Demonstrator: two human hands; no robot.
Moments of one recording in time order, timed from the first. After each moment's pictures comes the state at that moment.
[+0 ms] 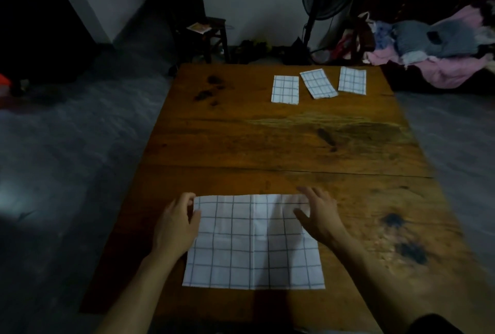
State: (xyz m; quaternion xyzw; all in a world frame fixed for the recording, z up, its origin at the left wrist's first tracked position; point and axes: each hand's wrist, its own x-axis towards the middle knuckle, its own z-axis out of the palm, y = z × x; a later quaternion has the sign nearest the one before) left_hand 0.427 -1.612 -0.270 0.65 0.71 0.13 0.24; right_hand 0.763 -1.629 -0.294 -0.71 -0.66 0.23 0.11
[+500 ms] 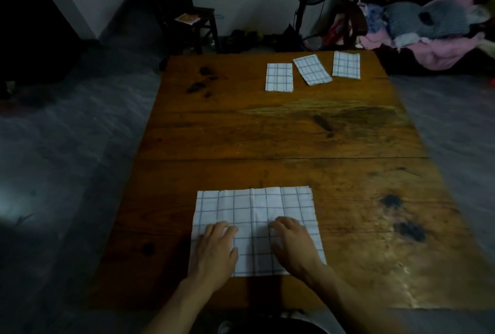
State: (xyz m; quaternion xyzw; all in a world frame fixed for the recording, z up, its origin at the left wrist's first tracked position) left_hand 0.474 -1.681 -0.310 0.79 0.58 -0.01 0.21; right_hand 0.688 -1.700 -0.328 -0.66 -0.70 0.25 0.09
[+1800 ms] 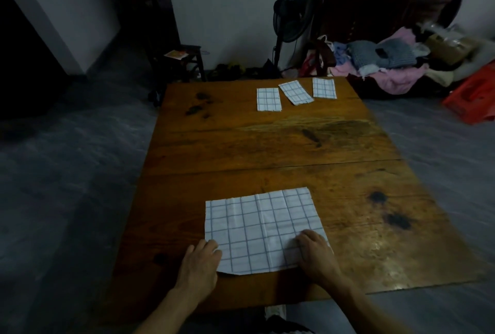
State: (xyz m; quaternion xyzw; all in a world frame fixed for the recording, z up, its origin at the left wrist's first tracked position) left_hand 0.399 -1.693 -0.318 0.86 0.49 -0.11 0.10; right_hand 0.702 -1.751 -0.356 -0.74 -0.63 0.22 0.07
